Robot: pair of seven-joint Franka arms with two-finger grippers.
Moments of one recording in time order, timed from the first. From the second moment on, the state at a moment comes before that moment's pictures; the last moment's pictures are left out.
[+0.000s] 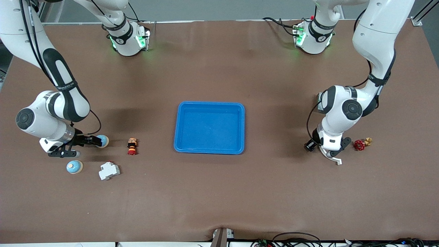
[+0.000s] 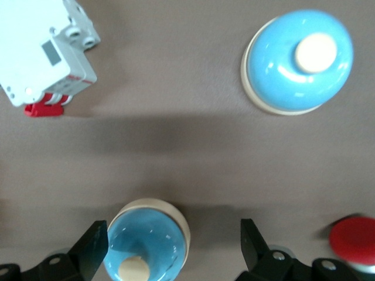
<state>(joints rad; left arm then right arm) -0.04 0.49 -0.14 -2.09 0.03 2.70 -0.83 -0.24 0.51 0.06 -2.03 0.06 2.52 -0.19</state>
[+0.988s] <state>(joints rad) -0.28 0.41 -0.29 -1.93 0.03 2.53 -1.55 -0.21 0.48 0.07 -2.12 0.06 2.60 -0.13</state>
